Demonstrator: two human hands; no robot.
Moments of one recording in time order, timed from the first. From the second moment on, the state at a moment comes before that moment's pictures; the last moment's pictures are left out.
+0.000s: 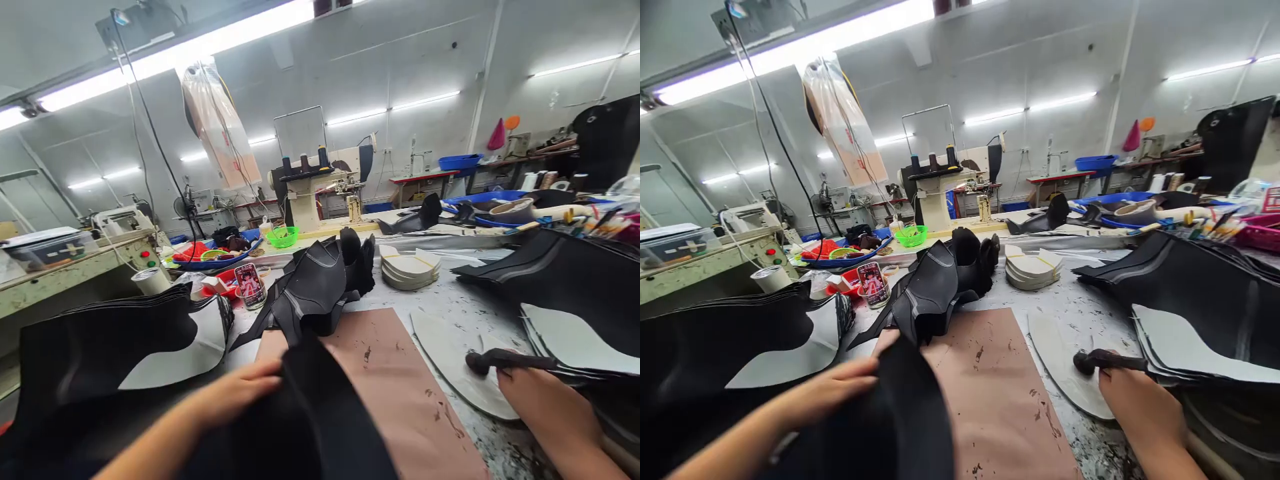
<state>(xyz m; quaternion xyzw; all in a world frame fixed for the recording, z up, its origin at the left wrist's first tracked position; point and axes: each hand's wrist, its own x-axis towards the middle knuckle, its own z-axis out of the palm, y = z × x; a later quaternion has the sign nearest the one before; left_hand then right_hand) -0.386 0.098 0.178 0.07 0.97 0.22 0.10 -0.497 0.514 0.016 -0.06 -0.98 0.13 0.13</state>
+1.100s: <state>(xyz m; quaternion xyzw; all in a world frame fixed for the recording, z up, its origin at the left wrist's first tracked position) -0.521 0.239 0.028 0.47 0.84 0.24 -0.11 -0.496 0.454 0.100 0.13 -0.99 -0.01 -0.10</state>
